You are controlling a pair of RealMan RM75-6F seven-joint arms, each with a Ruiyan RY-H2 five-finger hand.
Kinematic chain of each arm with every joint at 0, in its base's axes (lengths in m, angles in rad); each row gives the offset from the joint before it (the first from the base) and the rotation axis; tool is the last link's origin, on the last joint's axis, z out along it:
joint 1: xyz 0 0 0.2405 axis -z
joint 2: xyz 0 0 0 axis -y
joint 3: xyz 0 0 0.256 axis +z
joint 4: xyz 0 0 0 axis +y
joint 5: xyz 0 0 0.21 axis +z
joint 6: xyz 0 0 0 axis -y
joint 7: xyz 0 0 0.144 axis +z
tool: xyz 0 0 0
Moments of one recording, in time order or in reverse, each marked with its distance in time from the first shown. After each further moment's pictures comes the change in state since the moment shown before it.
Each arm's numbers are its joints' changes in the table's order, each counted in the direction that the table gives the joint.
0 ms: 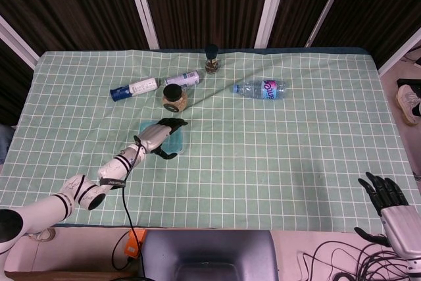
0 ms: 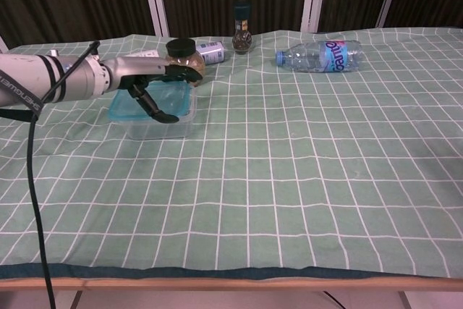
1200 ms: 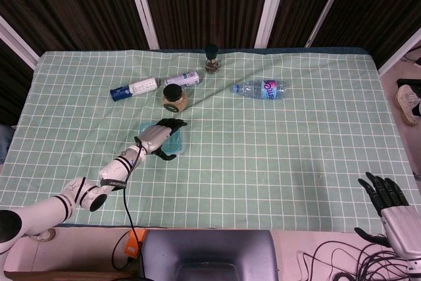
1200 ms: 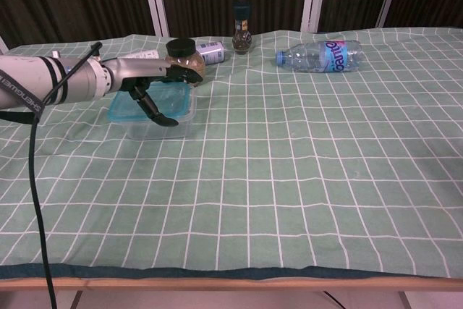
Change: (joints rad) left arm -0.007 -0.002 -0.018 -0.036 -0.067 0.002 0.117; right arm 0.001 -0.002 0.000 0.003 -0.004 -0.003 0.006
